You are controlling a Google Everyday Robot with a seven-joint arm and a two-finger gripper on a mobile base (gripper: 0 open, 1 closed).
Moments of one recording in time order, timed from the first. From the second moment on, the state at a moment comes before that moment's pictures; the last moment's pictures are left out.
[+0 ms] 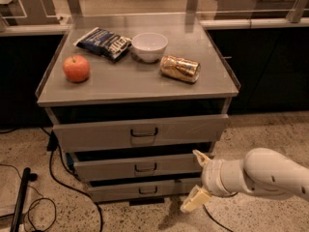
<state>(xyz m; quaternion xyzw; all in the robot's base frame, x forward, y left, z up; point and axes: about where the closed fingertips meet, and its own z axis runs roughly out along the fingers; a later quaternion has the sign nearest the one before) 0.447 -0.124 0.592 -0.56 0.74 0.15 0.34</state>
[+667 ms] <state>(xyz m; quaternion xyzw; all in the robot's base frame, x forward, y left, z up) 0.484 -0.120 0.525 -0.56 0.75 0.17 0.31</state>
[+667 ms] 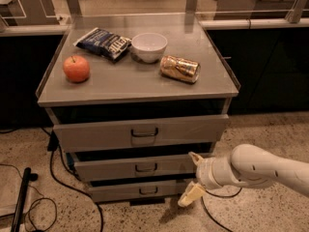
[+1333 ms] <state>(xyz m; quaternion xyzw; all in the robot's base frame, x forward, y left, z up) 0.509 -0.114 0.487 -0.54 0.74 0.23 0.34</state>
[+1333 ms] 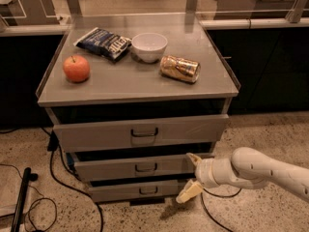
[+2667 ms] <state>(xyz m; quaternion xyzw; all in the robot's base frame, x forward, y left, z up) 0.574 -0.097 0.477 -0.54 0.72 0.22 0.38</state>
